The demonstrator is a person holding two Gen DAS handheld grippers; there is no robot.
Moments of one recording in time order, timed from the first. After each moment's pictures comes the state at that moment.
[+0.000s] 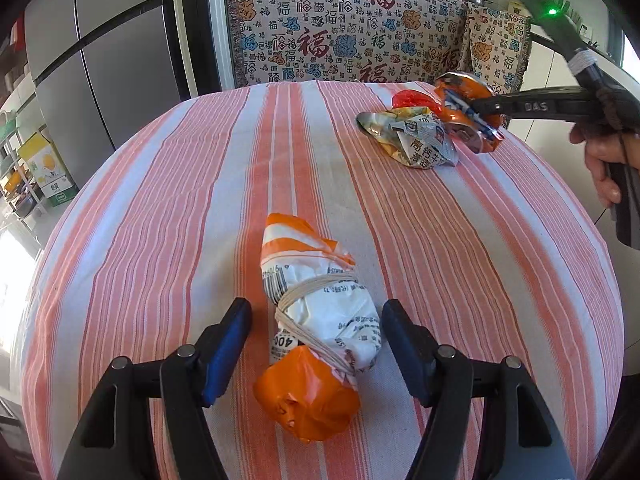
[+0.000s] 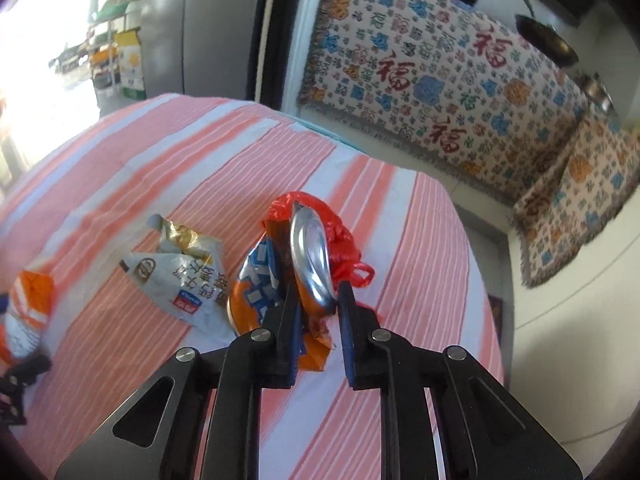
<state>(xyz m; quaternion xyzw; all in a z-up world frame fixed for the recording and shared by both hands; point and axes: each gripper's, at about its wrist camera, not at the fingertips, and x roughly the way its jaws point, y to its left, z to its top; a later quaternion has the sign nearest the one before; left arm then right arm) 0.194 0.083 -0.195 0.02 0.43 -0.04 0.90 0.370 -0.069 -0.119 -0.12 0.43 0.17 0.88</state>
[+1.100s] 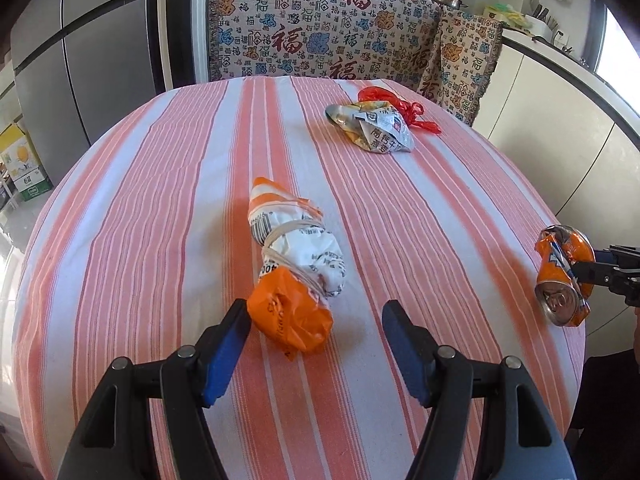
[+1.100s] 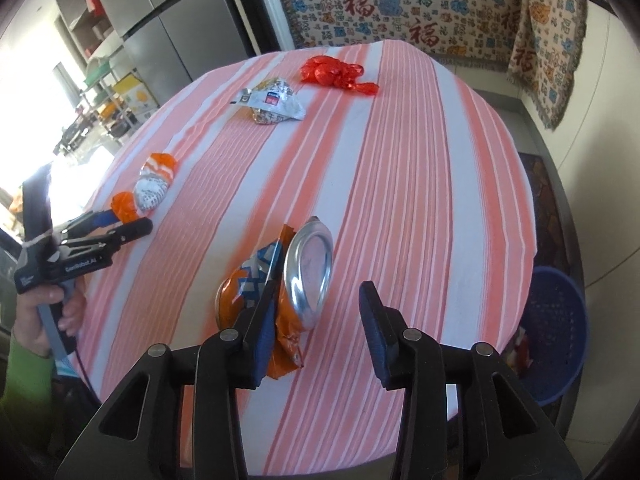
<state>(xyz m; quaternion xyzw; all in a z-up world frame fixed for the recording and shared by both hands) 0.164 0.093 -0.185 -0.01 0.44 -0.10 0.89 0.177 -0.142 -0.130 0.01 0.50 0.18 0.85</state>
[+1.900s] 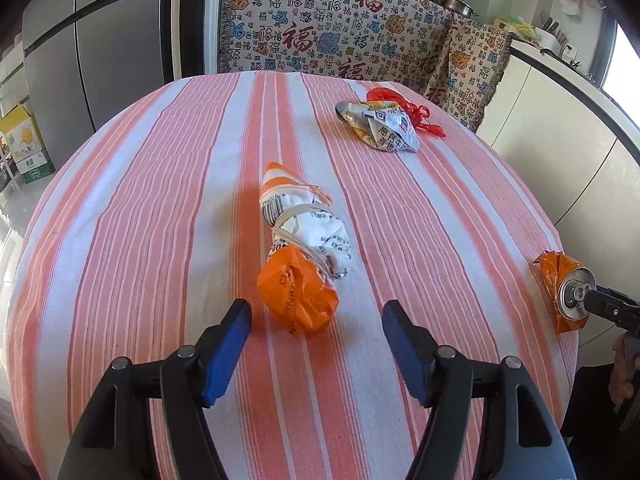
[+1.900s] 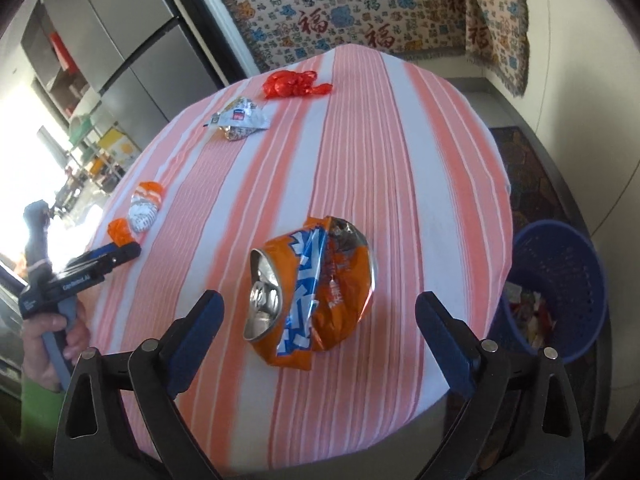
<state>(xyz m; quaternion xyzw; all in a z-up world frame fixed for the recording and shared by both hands) 0.154 0.100 -0.189 -0.04 0.44 -0.09 0.89 0.154 -0.181 -0.159 0.13 0.47 0.15 0.86</state>
